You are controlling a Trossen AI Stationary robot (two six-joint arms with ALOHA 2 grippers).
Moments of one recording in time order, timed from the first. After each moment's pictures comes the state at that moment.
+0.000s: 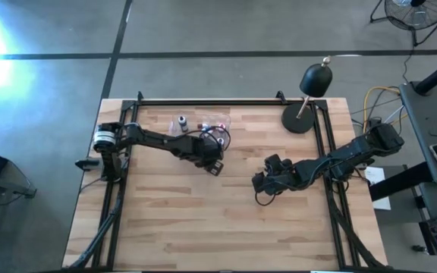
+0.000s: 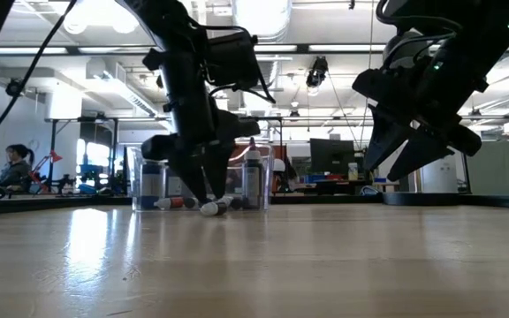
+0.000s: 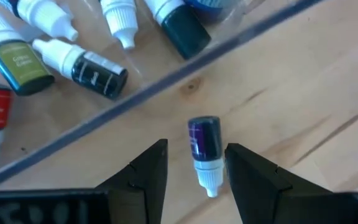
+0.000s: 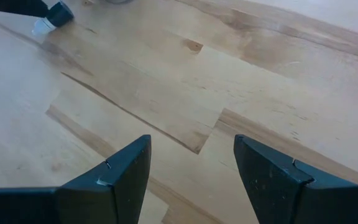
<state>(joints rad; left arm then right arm) 0.08 1.84 1.20 -0.61 -0.14 -0.90 0.29 1.46 0.71 -0.39 0.54 1.31</state>
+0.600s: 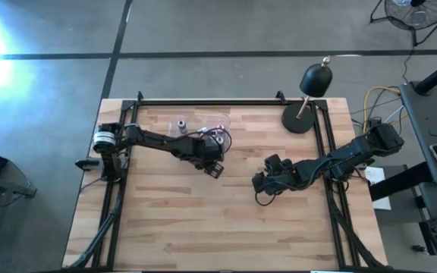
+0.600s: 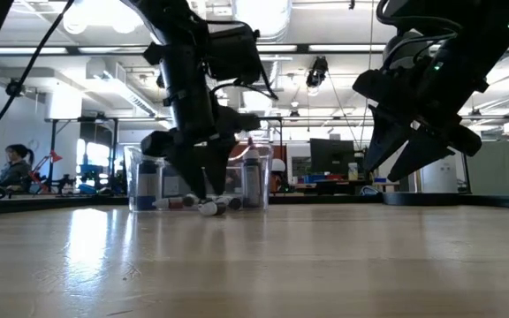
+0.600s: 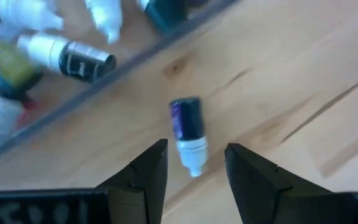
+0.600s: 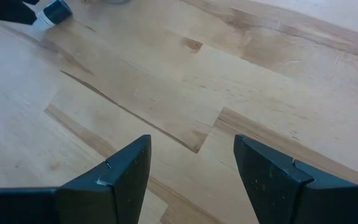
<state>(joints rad) 0.06 1.83 1.22 -0.65 -0.12 -0.89 0.29 1.46 0.70 -0.39 0.54 1.31</state>
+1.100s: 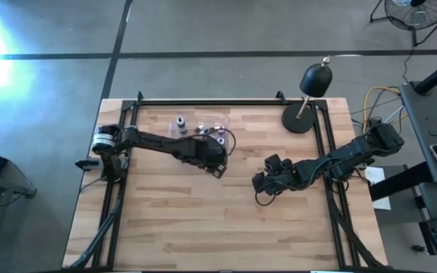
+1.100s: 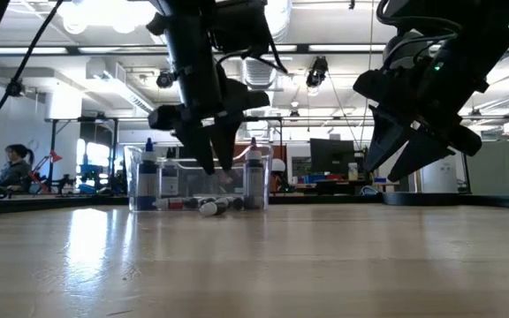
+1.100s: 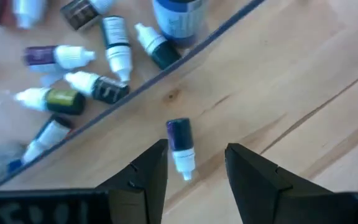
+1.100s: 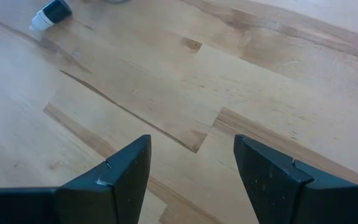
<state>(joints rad) 0.01 1.83 1.35 -0.78 -0.26 -0.90 0.29 1.46 0.70 -0.39 0.54 1.30</state>
